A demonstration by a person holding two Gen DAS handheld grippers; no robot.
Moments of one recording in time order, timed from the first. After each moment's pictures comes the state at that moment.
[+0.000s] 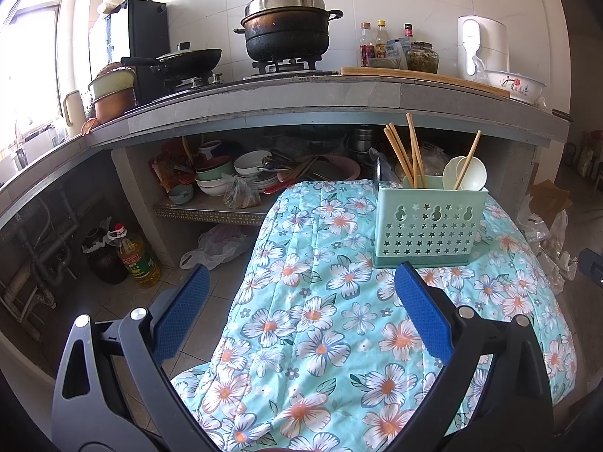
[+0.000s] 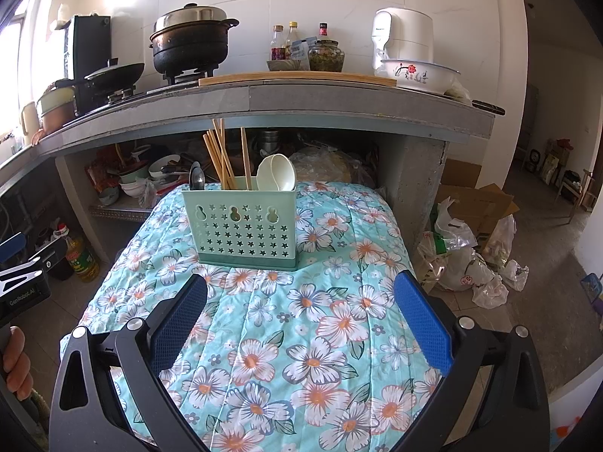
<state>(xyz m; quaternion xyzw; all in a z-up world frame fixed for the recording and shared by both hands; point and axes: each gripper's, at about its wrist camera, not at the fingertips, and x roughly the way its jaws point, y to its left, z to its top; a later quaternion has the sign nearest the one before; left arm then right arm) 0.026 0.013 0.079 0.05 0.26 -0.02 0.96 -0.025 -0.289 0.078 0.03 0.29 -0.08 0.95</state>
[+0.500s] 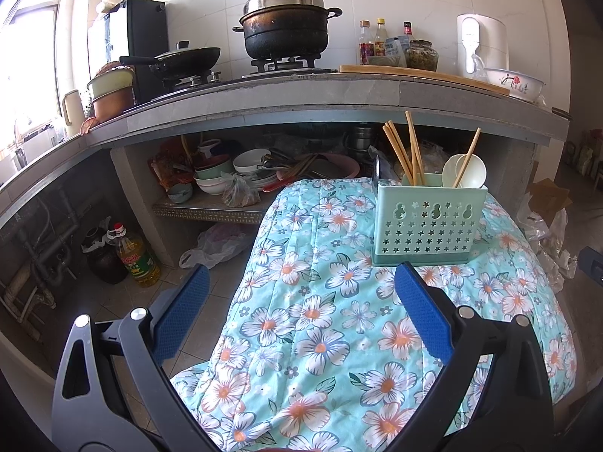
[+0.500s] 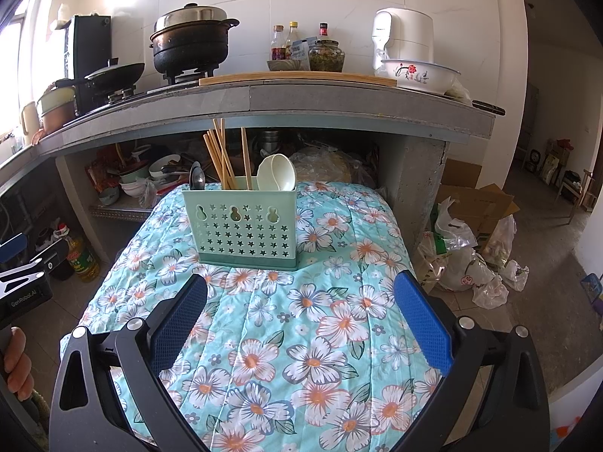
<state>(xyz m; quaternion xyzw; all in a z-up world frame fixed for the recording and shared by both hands) 0.025 0.012 0.078 0.05 0.27 -0.02 0.96 -0.025 -0.290 0.079 0.03 0.29 -0.08 0.95</state>
